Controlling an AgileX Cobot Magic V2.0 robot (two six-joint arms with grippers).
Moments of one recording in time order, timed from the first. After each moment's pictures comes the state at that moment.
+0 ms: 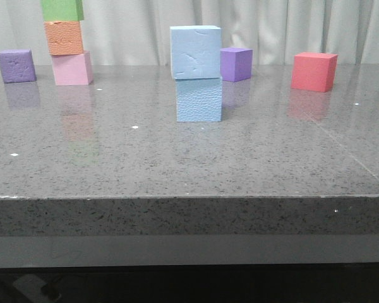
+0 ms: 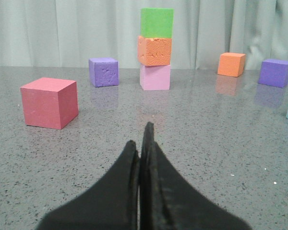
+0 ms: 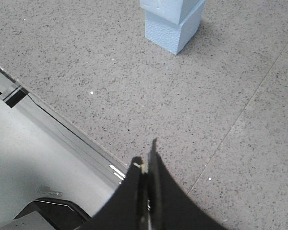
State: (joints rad) left arm -0.09 0.00 0.01 0.04 0.07 -0.07; right arm 0.52 0.83 -0.90 0.13 0.81 -0.12
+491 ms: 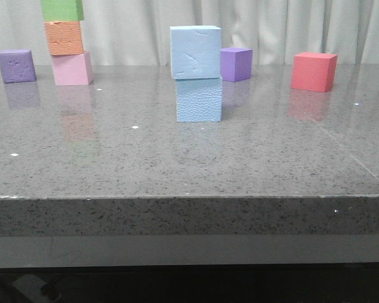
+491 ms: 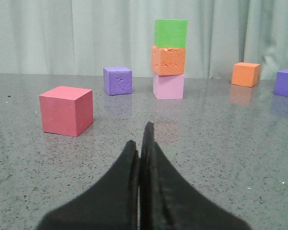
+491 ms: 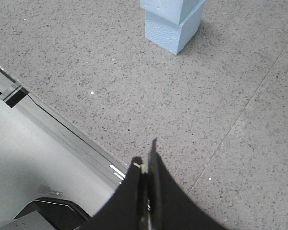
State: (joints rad) left arm -0.03 0.00 0.01 0.04 0.04 -0.07; right arm 0.52 0.83 -0.90 0.13 0.81 -0.12
